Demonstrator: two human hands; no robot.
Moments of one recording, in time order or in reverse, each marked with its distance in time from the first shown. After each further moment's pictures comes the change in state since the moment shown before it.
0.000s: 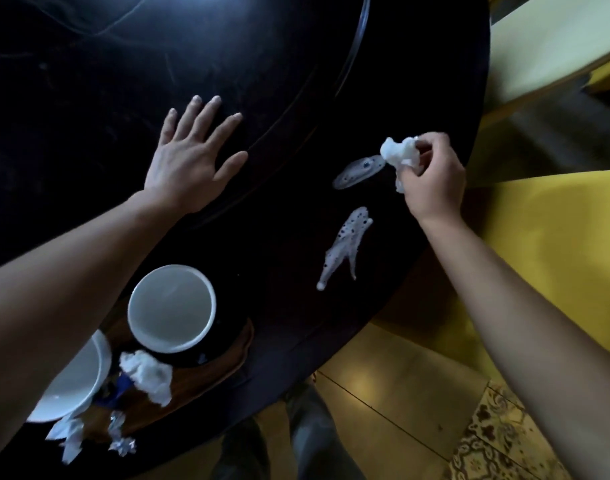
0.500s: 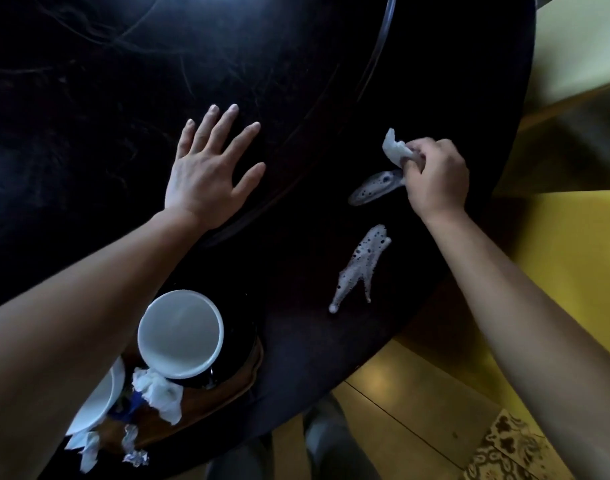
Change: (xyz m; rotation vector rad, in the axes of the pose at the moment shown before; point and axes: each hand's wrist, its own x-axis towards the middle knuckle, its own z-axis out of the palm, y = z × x) left_hand 0.010 0.012 0.003 -0.021 0.037 -0.036; right_hand 0.039 0.001 0.039 -0.163 -0.140 -0.083
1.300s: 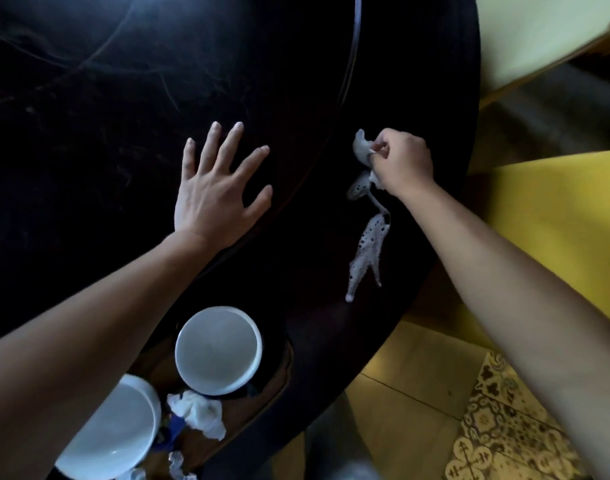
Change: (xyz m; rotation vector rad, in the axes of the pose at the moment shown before) left_hand -0.003 -0.008 -0.001 -0.051 -0.009 0.150; right_hand 0.004 -0.053 0.002 -0.075 -0.152 0.181
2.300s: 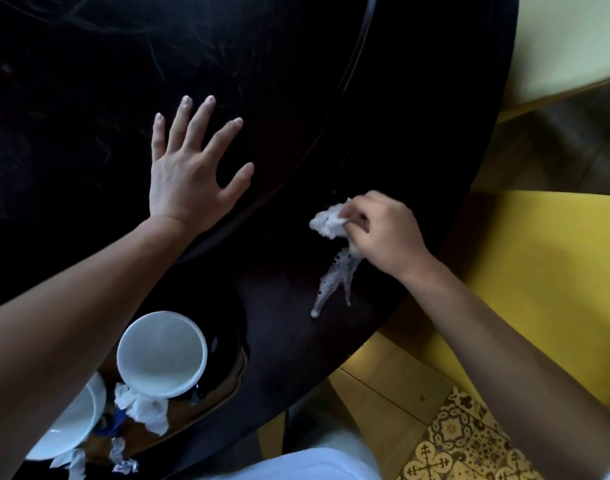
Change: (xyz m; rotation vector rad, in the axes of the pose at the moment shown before) left_hand 0.023 0.016 0.006 -0.069 0.090 -0.197; right_hand -0.058 0.027 -0.015 0.040 -0.244 -0.427
